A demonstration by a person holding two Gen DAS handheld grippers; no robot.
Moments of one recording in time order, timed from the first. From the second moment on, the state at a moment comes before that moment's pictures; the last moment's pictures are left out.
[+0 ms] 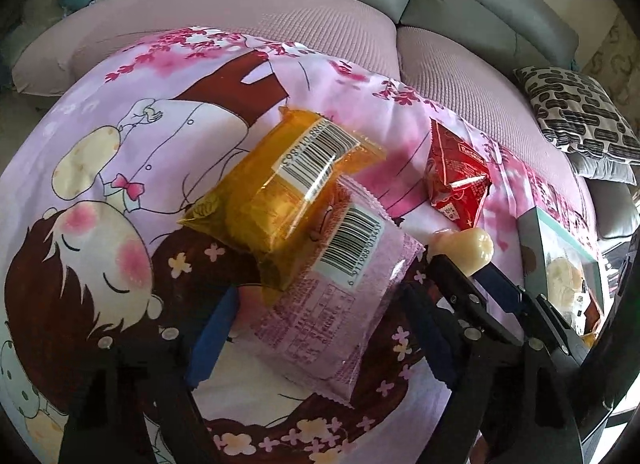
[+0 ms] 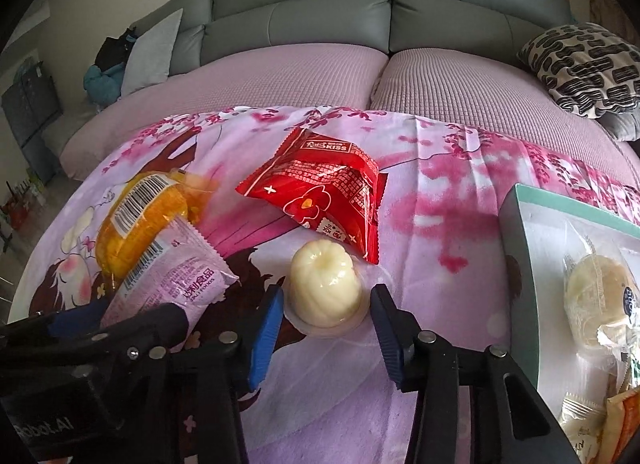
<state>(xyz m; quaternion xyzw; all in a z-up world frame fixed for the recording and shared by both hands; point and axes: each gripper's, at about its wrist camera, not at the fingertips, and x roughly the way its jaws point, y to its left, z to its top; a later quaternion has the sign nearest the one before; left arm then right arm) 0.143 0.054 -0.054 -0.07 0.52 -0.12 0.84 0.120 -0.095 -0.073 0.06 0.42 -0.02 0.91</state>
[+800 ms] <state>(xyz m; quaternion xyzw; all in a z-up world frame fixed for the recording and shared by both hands) 0.132 0.045 -0.040 -0.07 0.51 -0.11 0.85 0.087 -0.101 -0.053 0.08 0.42 -0.01 0.91</state>
